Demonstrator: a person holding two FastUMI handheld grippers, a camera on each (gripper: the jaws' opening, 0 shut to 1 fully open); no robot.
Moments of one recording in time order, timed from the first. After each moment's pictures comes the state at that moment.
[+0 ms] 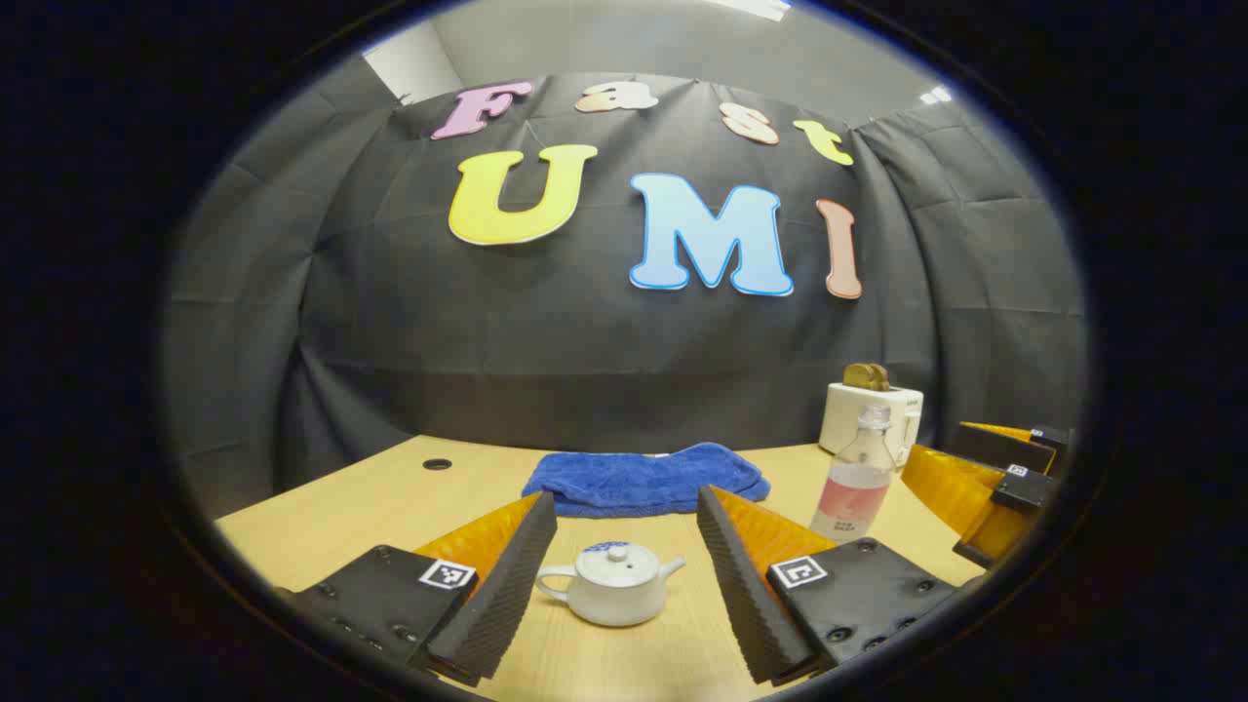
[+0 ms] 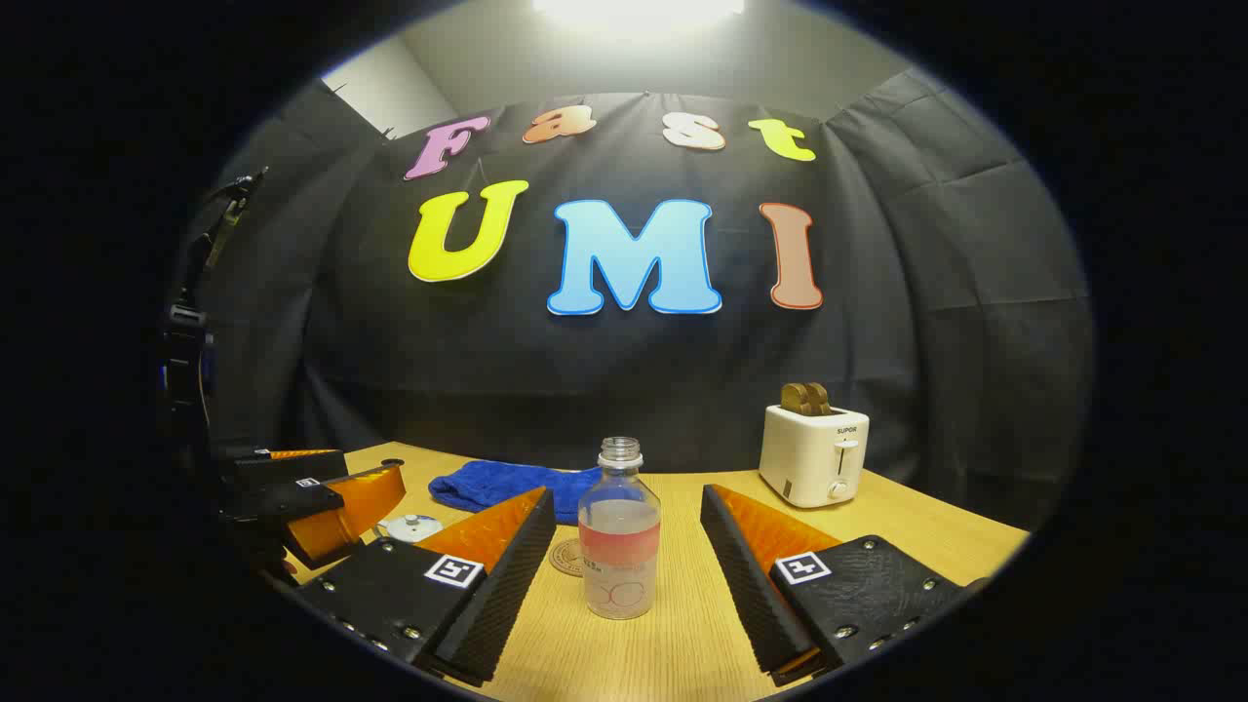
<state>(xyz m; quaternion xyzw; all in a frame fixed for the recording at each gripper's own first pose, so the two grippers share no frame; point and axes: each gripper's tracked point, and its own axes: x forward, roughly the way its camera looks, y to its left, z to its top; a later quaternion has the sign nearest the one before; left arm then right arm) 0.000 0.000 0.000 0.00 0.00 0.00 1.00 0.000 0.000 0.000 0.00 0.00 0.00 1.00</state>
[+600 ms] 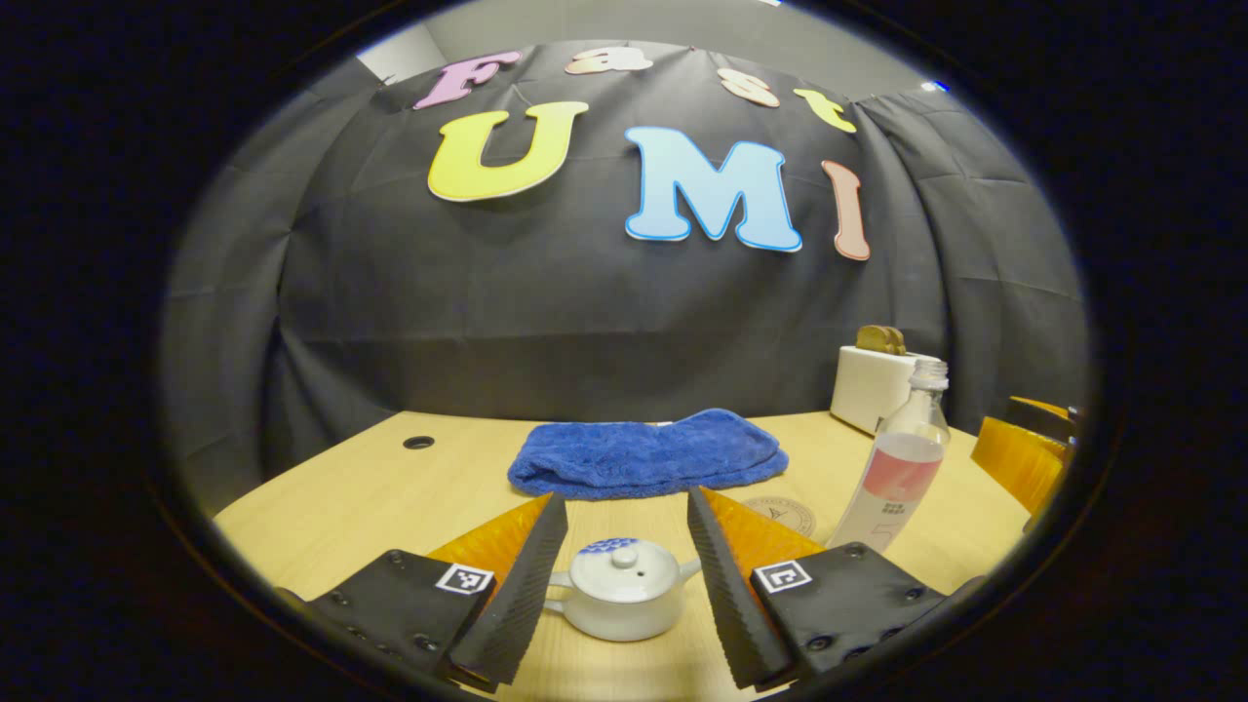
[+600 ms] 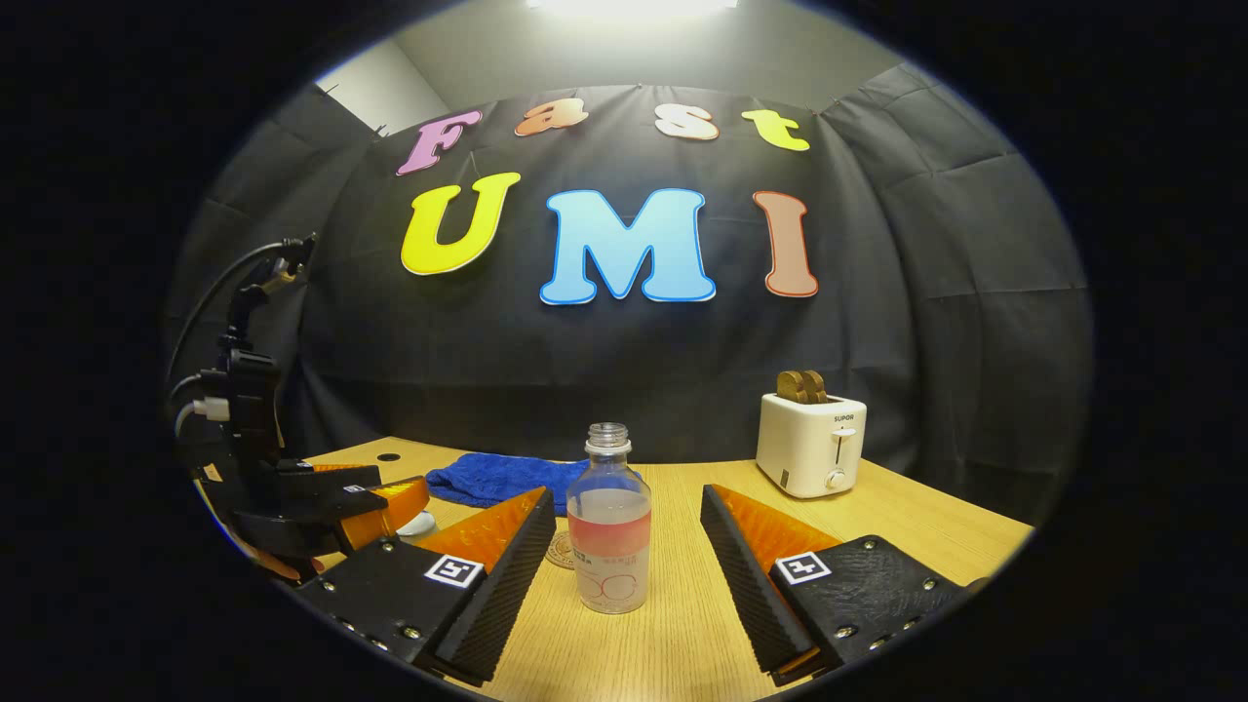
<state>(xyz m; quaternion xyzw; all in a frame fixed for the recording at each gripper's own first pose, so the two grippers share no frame) 0.055 0.005 -0.041 0.01 0.06 -0.01 1.00 0.003 -0.008 -0.009 0.01 0.01 -0.01 1.00</state>
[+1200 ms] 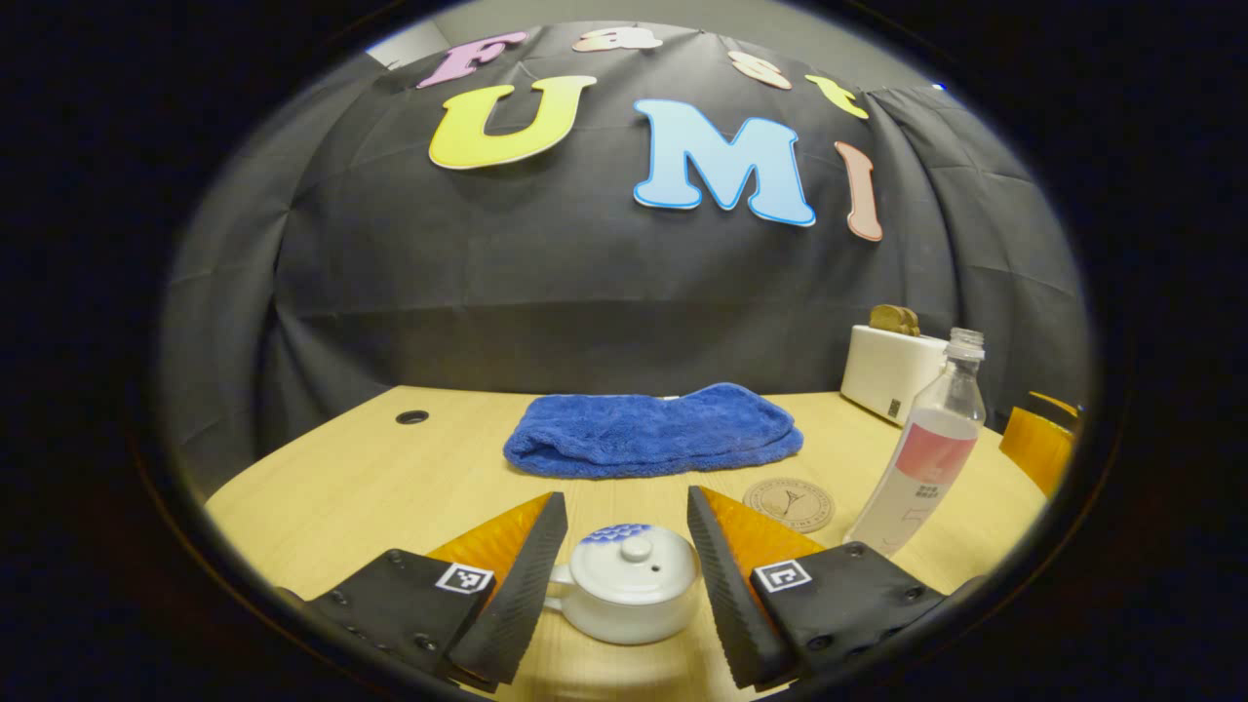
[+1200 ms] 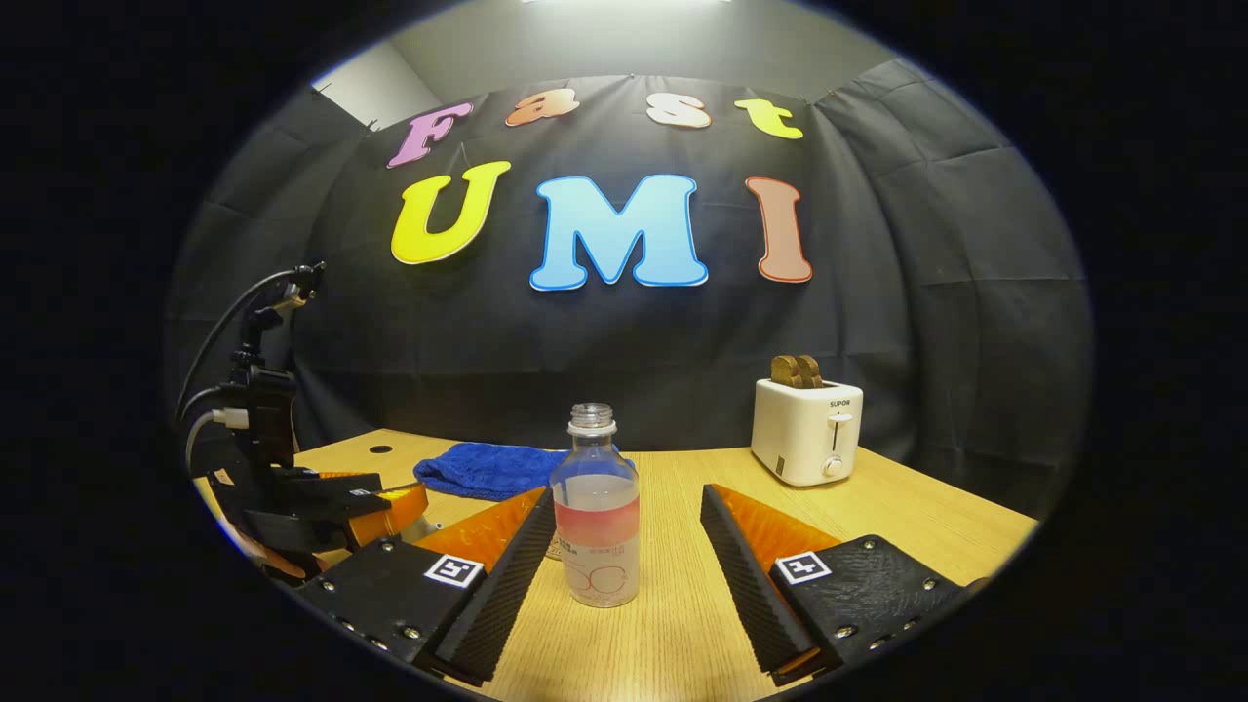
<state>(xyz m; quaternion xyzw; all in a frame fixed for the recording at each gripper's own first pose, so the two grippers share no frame) 0.070 0.012 -0.064 0.00 0.08 -0.01 1.00 0.009 -0.015 -0.025 0.01 0.03 -0.01 1.00</state>
